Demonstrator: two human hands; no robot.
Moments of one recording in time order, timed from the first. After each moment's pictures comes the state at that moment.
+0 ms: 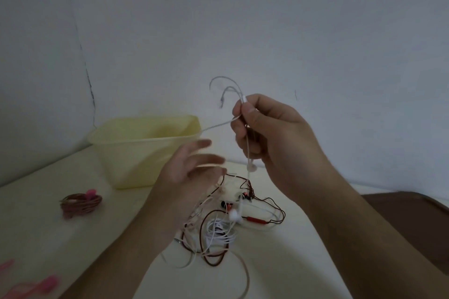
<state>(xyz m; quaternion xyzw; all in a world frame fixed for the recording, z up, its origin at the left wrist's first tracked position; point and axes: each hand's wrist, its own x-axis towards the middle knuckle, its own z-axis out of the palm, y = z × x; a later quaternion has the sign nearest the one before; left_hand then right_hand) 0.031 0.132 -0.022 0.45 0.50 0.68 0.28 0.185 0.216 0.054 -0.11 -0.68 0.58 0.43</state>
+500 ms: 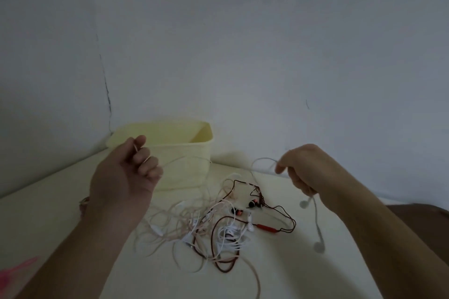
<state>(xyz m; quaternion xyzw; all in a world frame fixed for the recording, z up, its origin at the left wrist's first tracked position) -0.054 0.111 -0.007 0.20 0.27 0.86 0.37 0.213 0.270 0.031 -0.46 -0.73 0.43 0.28</state>
